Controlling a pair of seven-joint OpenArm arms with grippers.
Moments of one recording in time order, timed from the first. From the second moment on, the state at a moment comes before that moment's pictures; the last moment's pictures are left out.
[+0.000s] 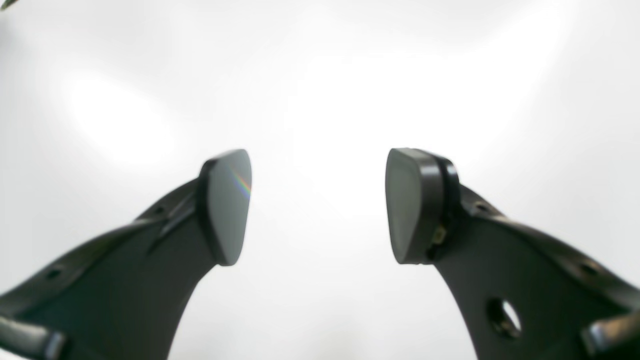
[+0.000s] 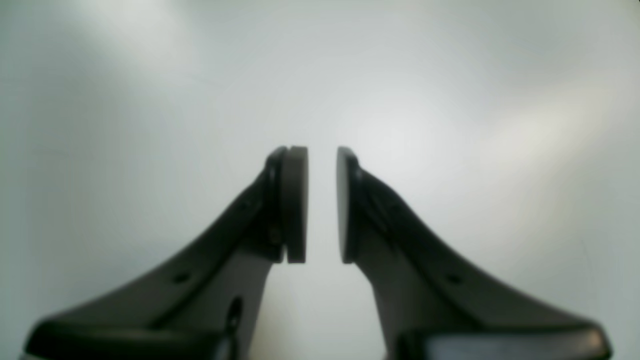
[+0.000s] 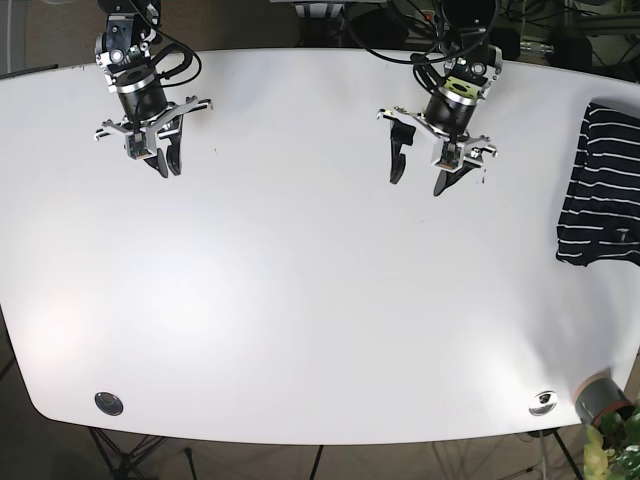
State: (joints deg) left arm 24.5 5.7 -12.6 99.5 9.0 -25.9 0.0; right arm -28.8 9.5 13.2 103.9 3.2 18.8 -6.6
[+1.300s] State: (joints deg) left arm 64.3 5.3 -15.0 106.2 8.2 -19.6 11.5; right arm -65.8 9.7 8.6 98.2 12.5 19.2 -1.0
